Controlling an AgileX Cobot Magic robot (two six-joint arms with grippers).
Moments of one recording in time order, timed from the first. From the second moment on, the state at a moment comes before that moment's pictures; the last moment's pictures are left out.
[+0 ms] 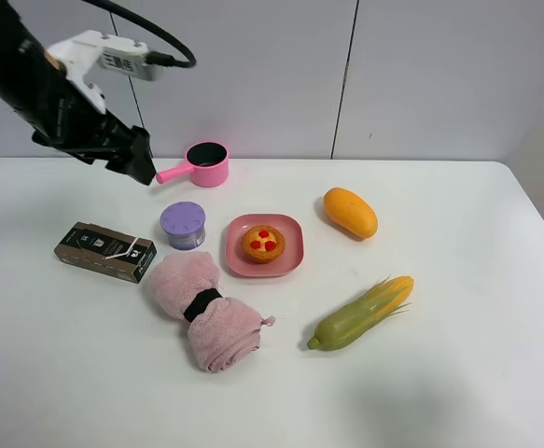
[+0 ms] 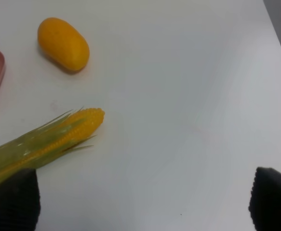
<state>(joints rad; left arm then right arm) -0.33 1.60 -1.33 -0.05 0.93 0.20 -0.06 0.00 -0.50 0.08 1.06 -0.01</state>
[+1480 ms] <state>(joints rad) -0.34 2.11 -1.81 0.00 1.06 0.28 -0.06 0.00 -0.50 0.08 1.06 -0.01</state>
